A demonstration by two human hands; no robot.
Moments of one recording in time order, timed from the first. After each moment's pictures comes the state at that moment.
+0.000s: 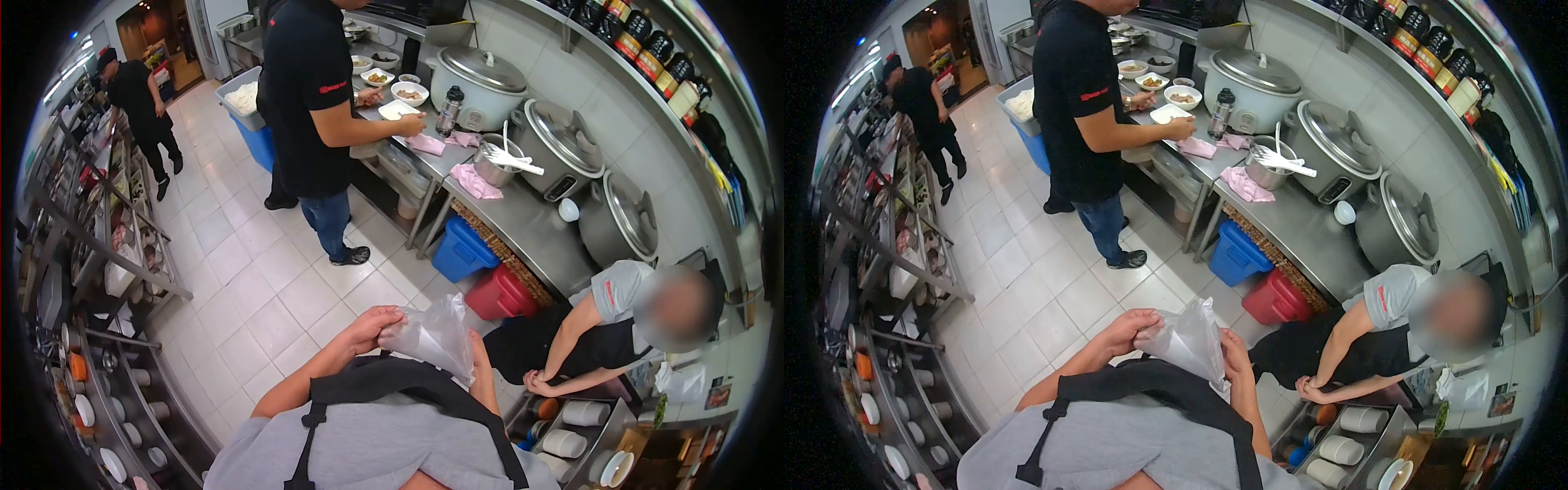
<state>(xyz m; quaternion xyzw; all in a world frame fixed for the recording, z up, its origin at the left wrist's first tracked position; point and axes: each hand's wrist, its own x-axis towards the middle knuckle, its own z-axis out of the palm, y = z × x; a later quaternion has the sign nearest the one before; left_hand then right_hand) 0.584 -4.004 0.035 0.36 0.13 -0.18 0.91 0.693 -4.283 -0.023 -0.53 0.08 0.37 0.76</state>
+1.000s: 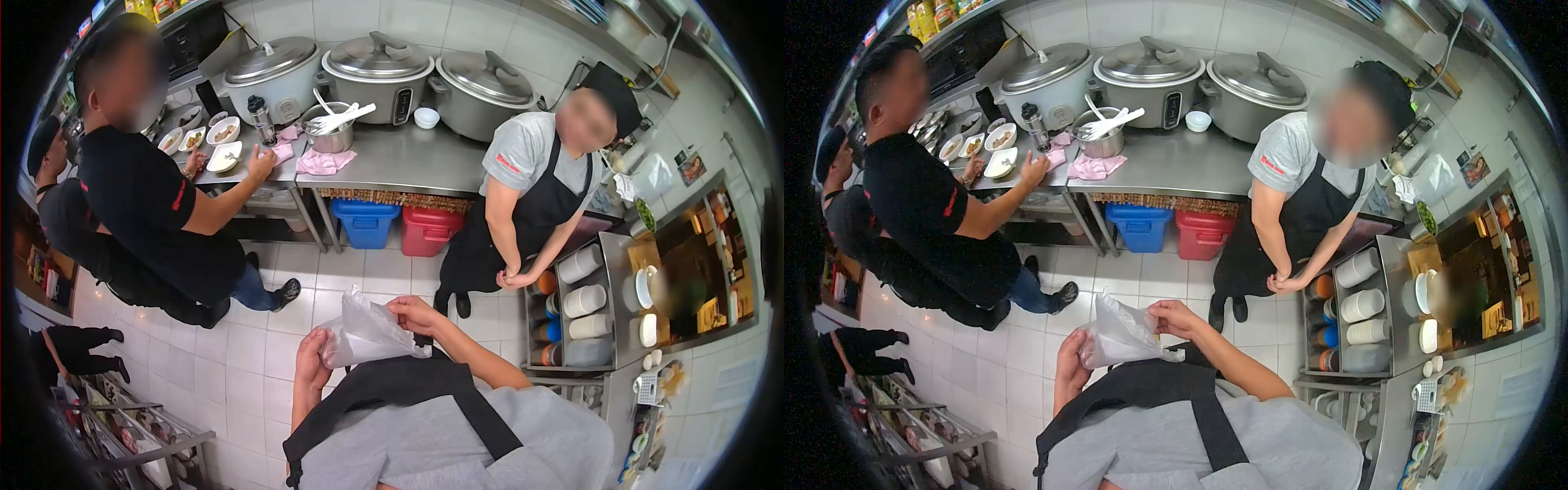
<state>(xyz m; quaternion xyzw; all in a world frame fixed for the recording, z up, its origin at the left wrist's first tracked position) 0.590 -3.990 0.011 0.35 0.18 -0.15 0.91 0.677 -4.281 -0.051 -0.45 0.12 0.40 0.79</state>
